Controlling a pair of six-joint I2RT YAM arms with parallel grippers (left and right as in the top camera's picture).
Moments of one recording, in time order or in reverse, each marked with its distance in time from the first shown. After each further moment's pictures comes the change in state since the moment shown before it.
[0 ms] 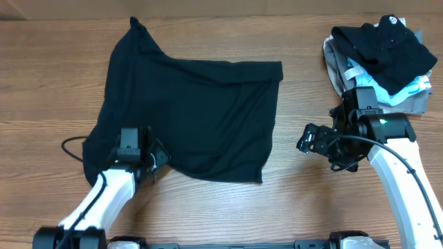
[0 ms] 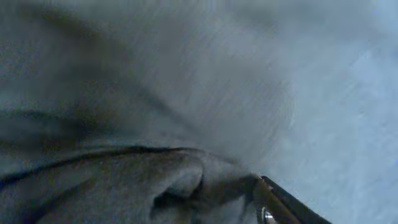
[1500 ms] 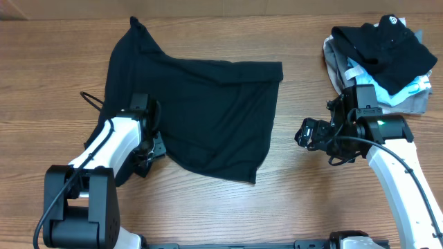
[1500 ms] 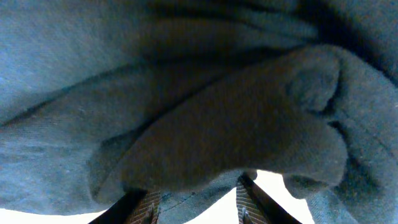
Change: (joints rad) left arm -0.022 0.329 0.444 -0.590 -0.148 0.264; right arm 0.000 0.001 -0.030 0.135 0.000 -0.053
